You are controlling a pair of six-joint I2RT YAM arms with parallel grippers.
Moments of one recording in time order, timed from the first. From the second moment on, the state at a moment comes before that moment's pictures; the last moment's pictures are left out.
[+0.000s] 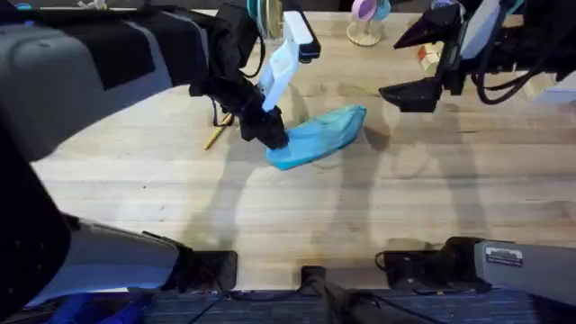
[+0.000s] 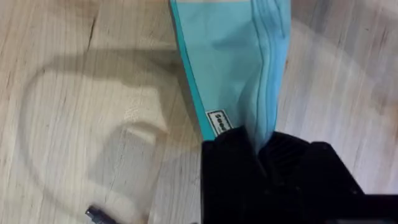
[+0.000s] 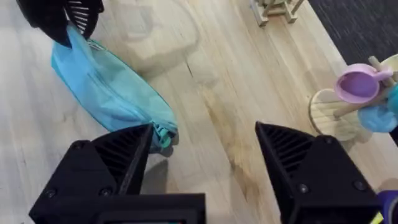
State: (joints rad) left arm -0.33 1.63 1.08 -0.87 0.56 0.91; right arm -0.13 1.45 1.13 -0.74 -0.84 -1.14
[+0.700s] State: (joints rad) left arm -0.33 1.63 1.08 -0.87 0.56 0.91; right arm -0.18 1.67 1.42 -0.82 -0.92 -0.89
